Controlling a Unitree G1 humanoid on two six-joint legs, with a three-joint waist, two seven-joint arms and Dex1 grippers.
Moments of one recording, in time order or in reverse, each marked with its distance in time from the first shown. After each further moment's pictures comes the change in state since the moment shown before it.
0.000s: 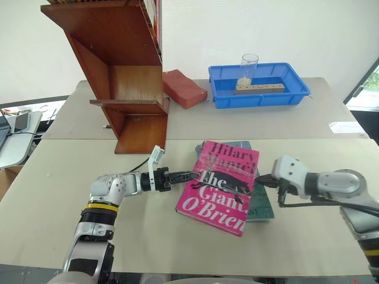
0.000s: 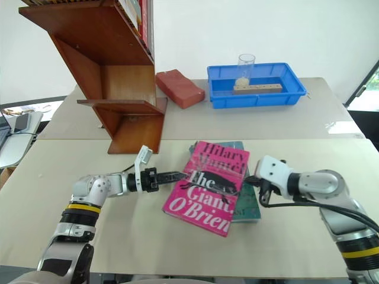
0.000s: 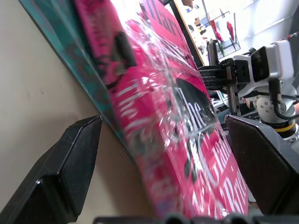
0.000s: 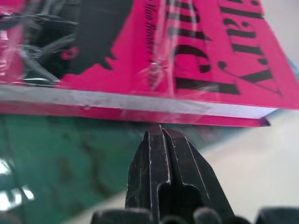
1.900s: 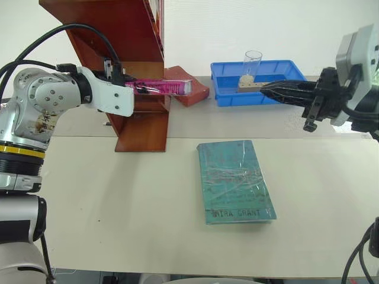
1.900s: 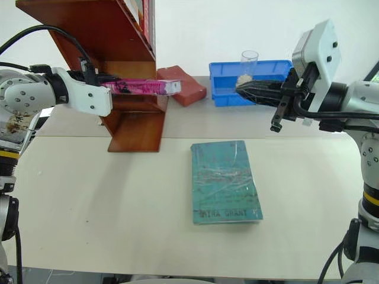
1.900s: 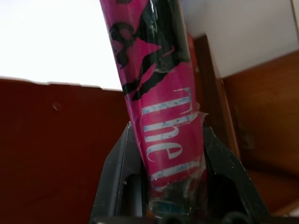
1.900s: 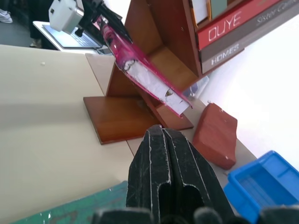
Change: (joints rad) left arm -0.477 0.623 -0.205 0.041 1.073 -1.452 0.058; right arm -0.577 -0.051 -0.236 -0.126 0.514 0.454 -0.082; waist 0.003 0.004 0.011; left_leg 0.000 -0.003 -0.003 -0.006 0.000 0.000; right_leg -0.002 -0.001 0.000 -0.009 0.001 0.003
